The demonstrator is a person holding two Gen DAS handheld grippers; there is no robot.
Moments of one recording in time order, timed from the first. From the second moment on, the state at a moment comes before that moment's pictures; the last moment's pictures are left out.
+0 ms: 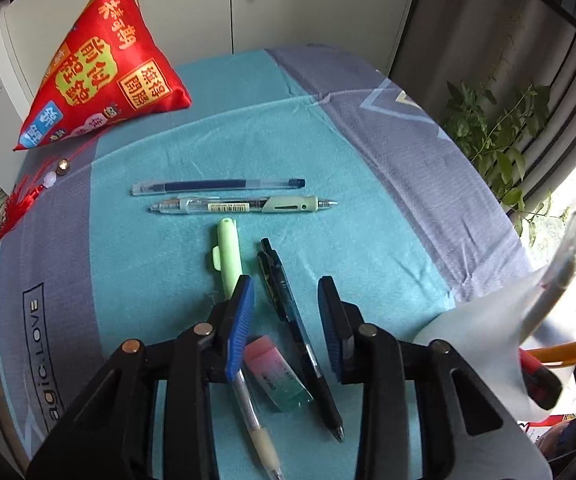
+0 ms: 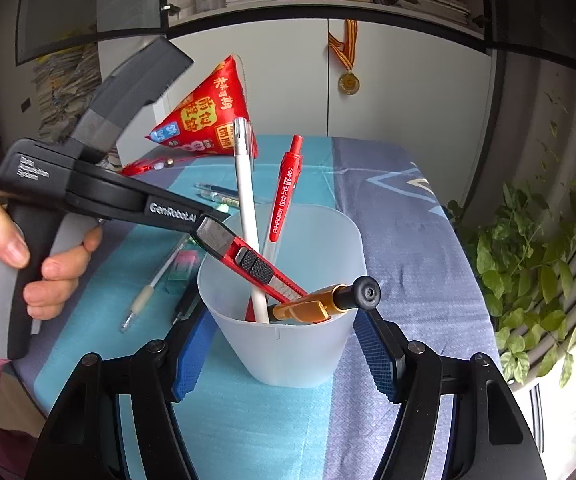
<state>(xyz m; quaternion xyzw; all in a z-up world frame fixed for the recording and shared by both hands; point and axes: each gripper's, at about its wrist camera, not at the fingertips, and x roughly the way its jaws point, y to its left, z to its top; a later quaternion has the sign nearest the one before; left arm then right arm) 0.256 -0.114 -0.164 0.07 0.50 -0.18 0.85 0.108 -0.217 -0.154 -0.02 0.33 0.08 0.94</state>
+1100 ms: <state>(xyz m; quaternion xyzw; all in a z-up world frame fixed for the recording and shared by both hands) 0.196 -0.099 -0.071 0.04 0.38 -0.24 0.89 0.110 -0.227 -0.157 -0.01 0.32 0.08 0.94</state>
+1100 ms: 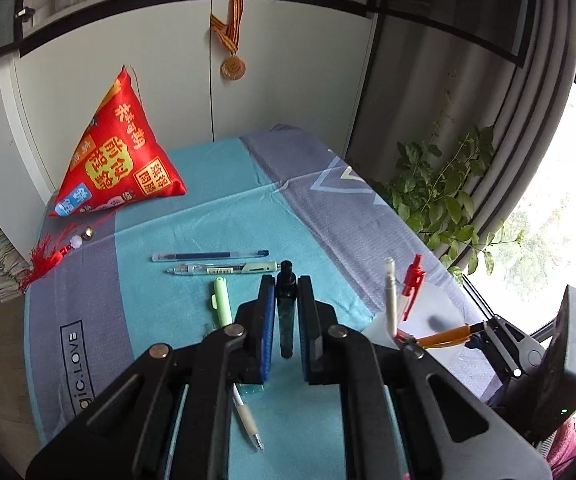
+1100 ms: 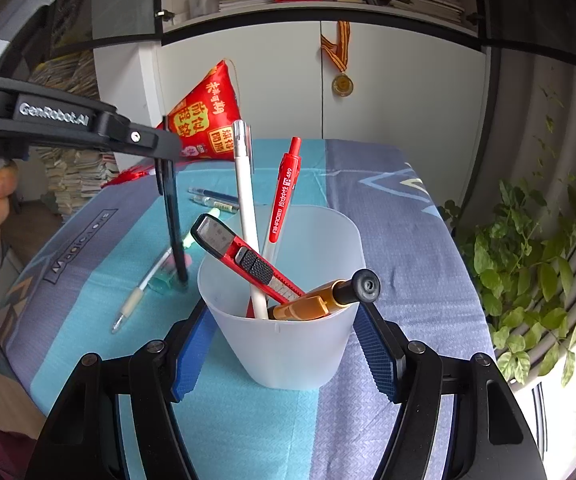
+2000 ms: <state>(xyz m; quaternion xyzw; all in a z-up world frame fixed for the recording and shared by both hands) 0.158 -0.152 -0.023 0.06 0.33 -0.37 0.87 0.108 -0.228 -0.158 -0.01 0.32 0.08 0.94</state>
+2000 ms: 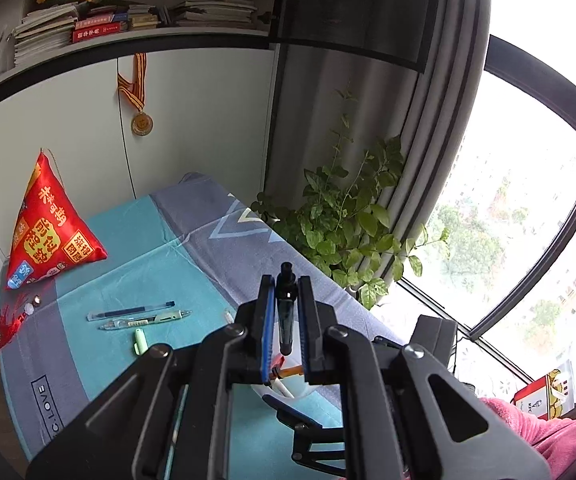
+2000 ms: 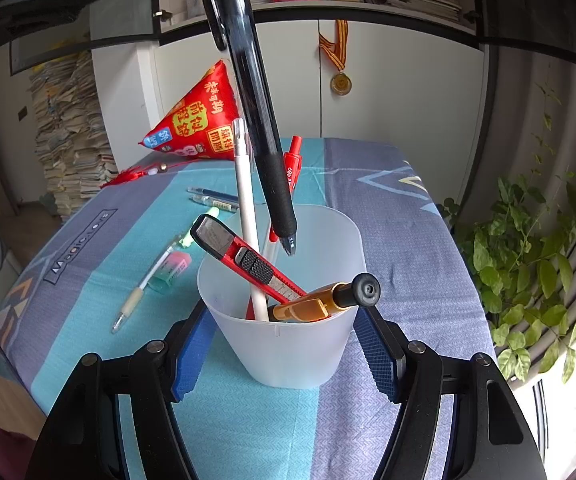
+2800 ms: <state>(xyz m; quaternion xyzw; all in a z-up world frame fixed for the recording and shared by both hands) 0.175 -0.112 -0.031 0.04 0.34 -0.31 0.89 0.108 -0.227 -0.159 -0.01 0.33 0.08 0.94</state>
